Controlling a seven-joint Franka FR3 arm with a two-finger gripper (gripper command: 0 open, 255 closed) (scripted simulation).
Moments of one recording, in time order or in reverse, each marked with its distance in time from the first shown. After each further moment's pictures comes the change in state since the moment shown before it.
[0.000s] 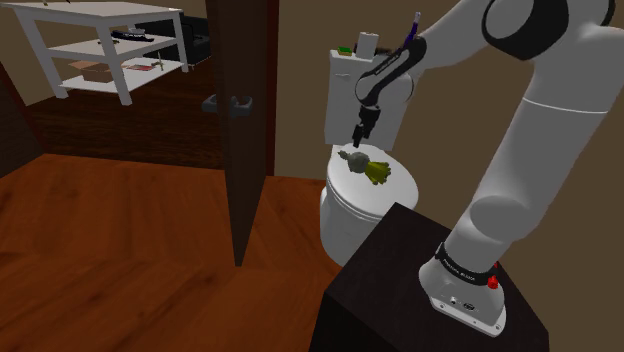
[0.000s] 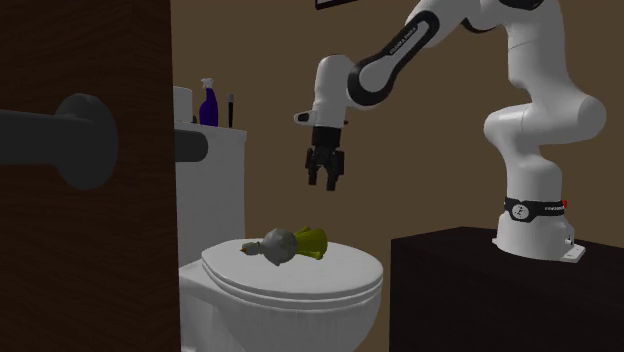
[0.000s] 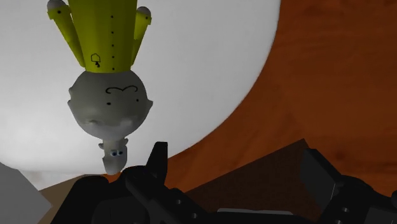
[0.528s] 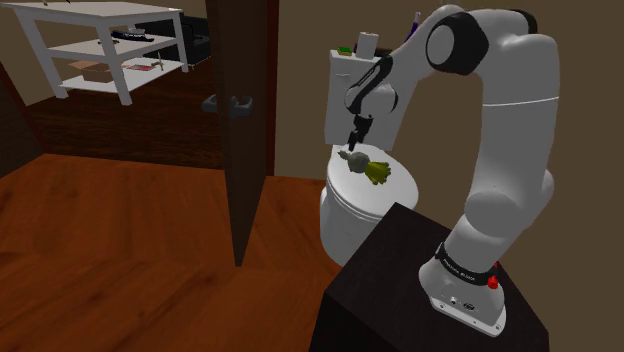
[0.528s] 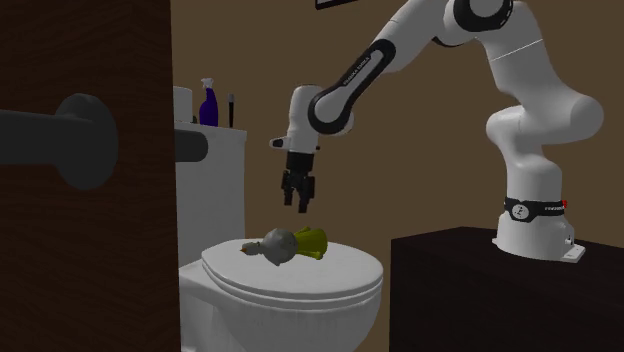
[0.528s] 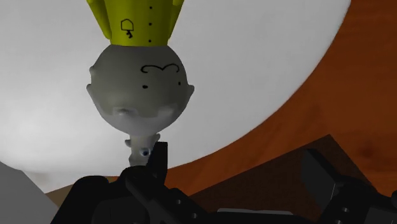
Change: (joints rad) arm -0.123 0.322 0.058 0.252 0.205 0.059 -0.196
